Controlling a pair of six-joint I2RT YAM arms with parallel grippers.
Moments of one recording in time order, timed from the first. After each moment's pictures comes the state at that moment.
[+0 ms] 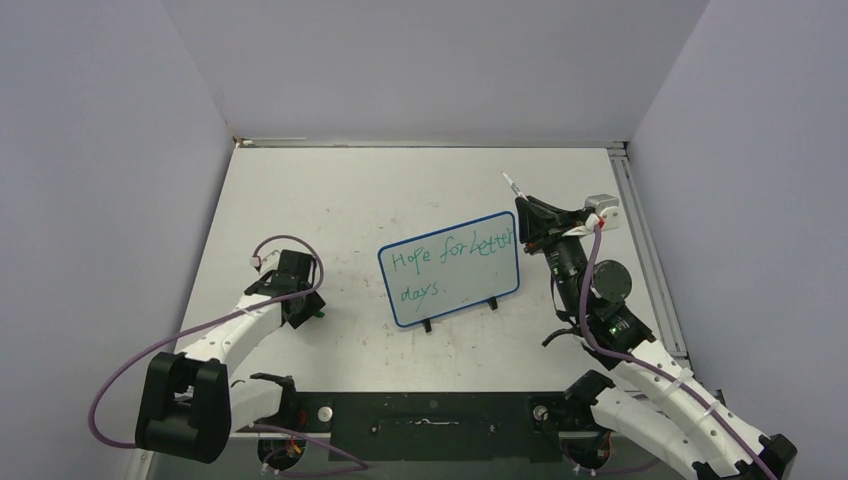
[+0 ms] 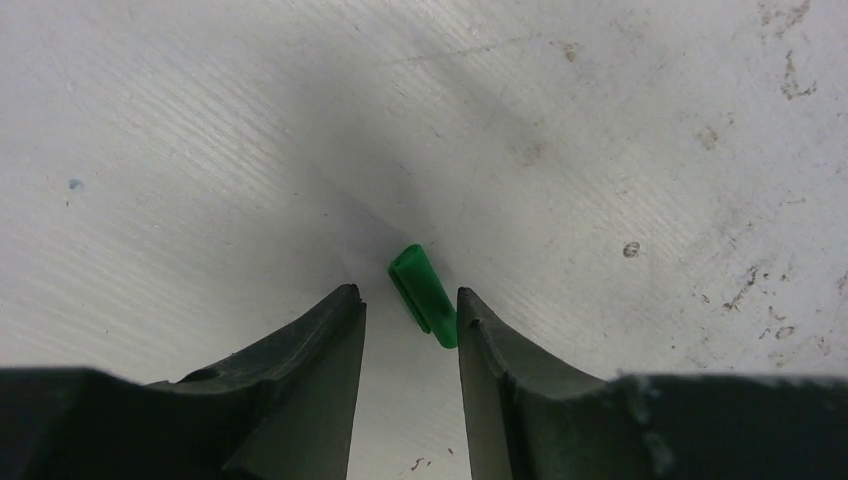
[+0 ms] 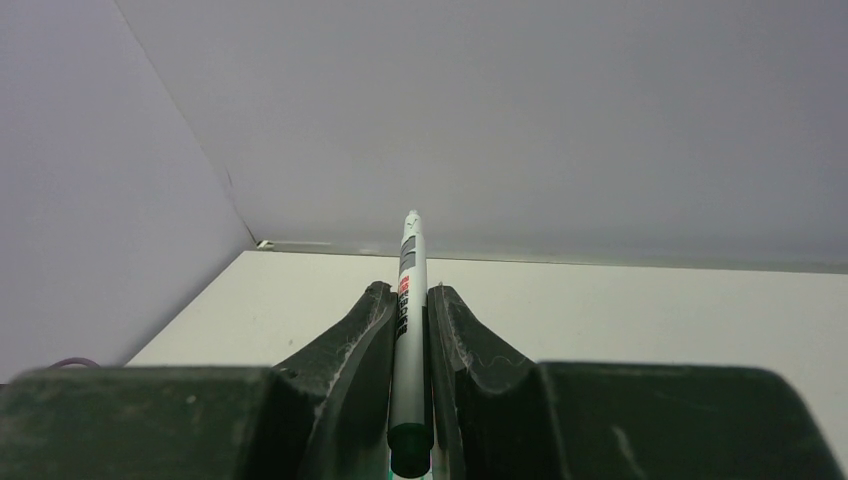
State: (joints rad) left arm -0.21 1.15 0.53 -0.52 -0.27 -0.89; right arm 0.64 0.70 0.65 0.33 0.31 0.18
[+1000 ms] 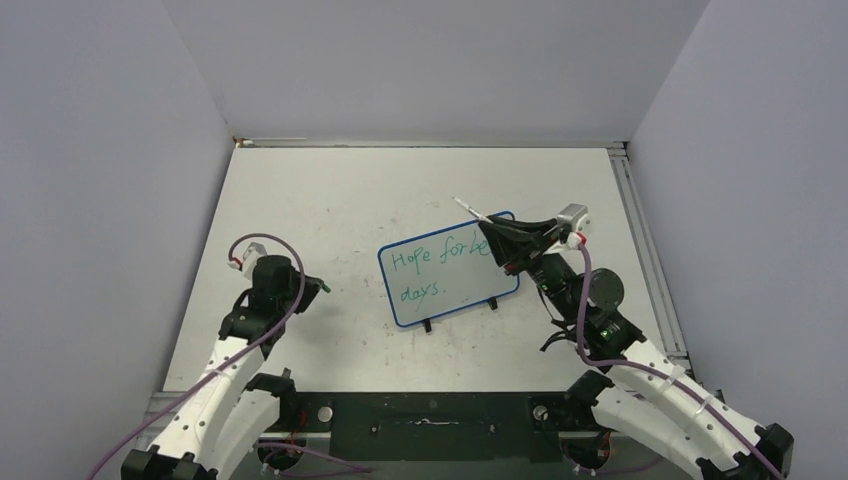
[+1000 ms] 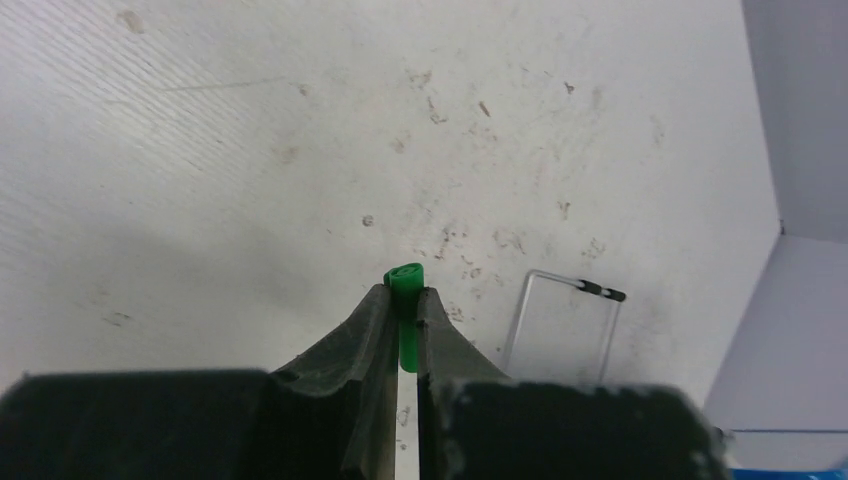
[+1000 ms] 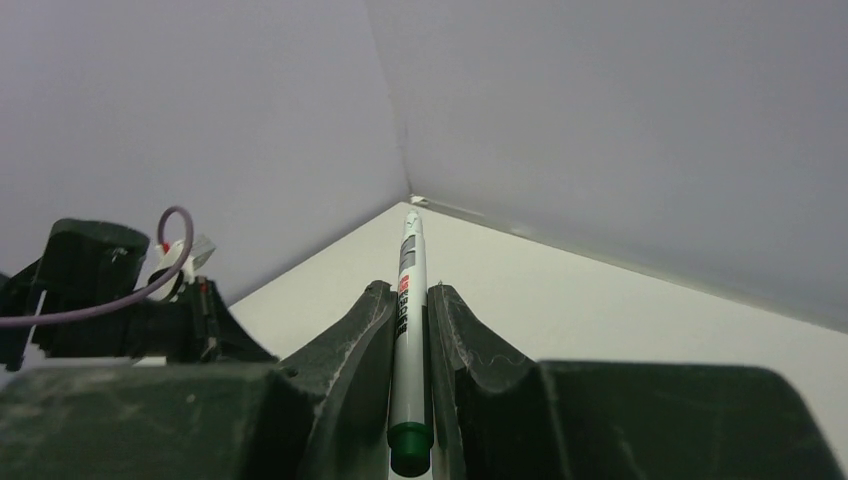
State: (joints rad) left arm -0.21 0.78 0.49 -0.43 -0.17 -1.05; right arm 0.68 0.70 0.59 0.44 0.00 0.20
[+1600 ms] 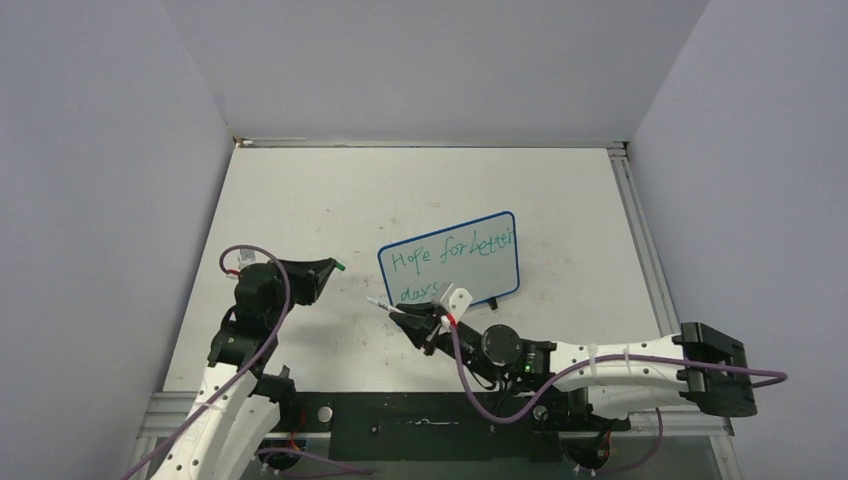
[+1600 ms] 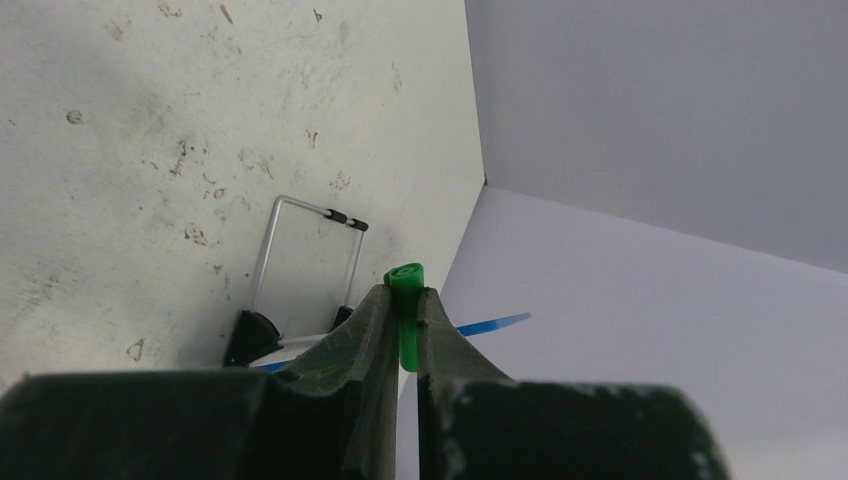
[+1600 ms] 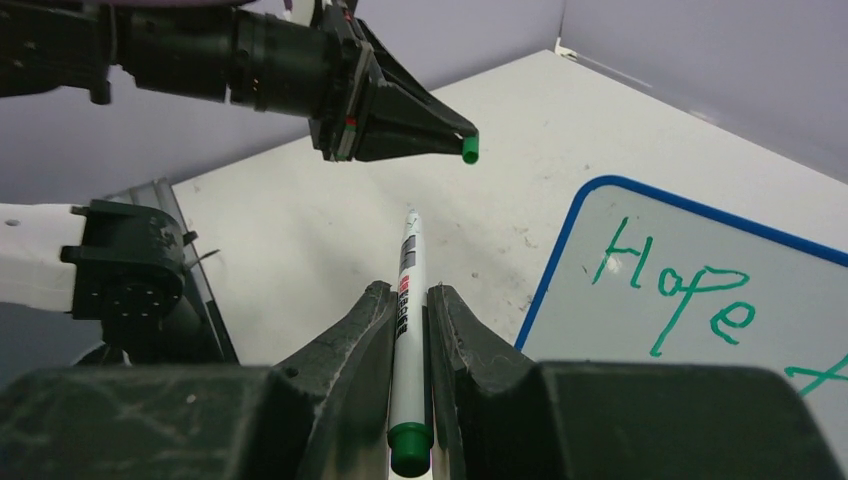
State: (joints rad) left arm -0.21 0.57 0.48 -0.32 0.04 -1.48; right arm 1.39 1.10 0.52 0.68 0.38 0.03
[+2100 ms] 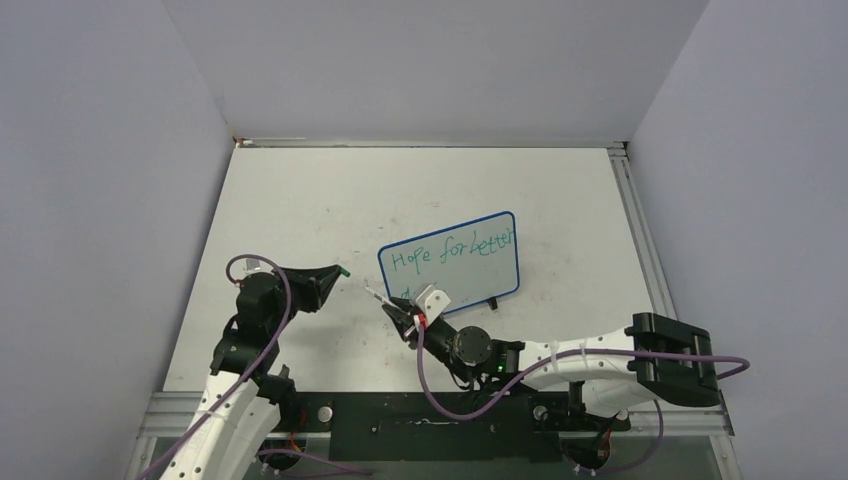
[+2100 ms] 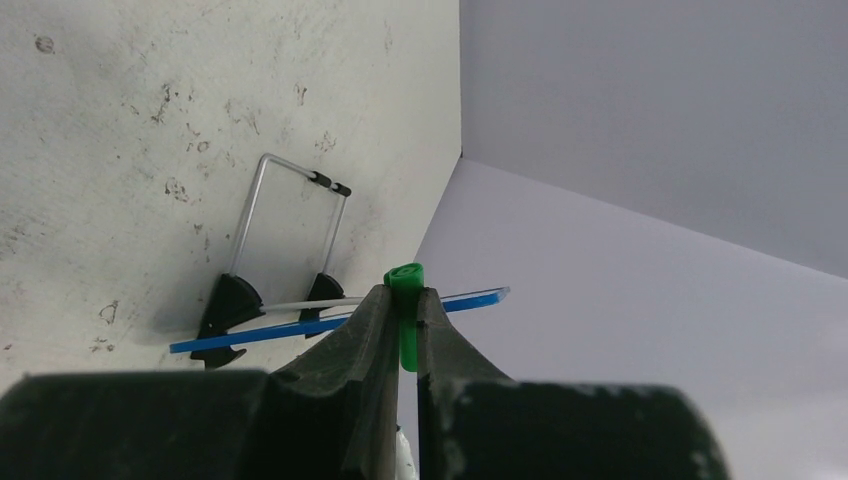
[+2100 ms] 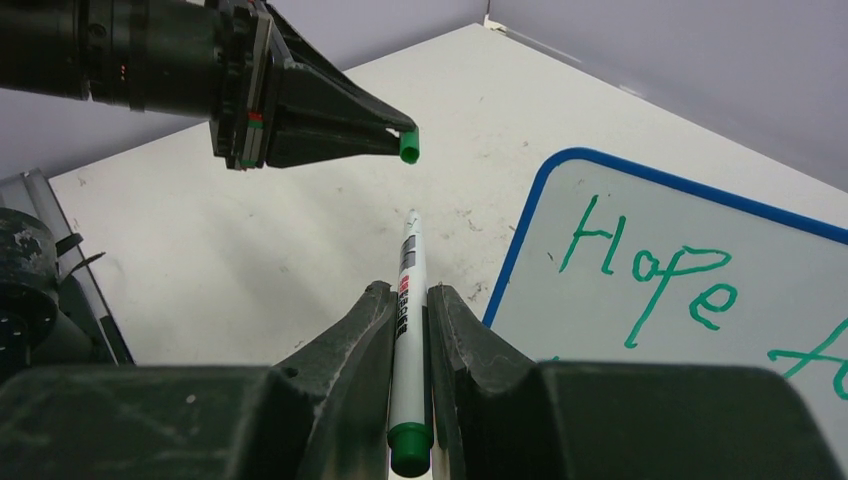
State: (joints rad) left arm -0.21 0.51 0.40 -0.29 0.11 -1.59; right arm 1.41 1.33 0.55 0.82 0.54 -0.04
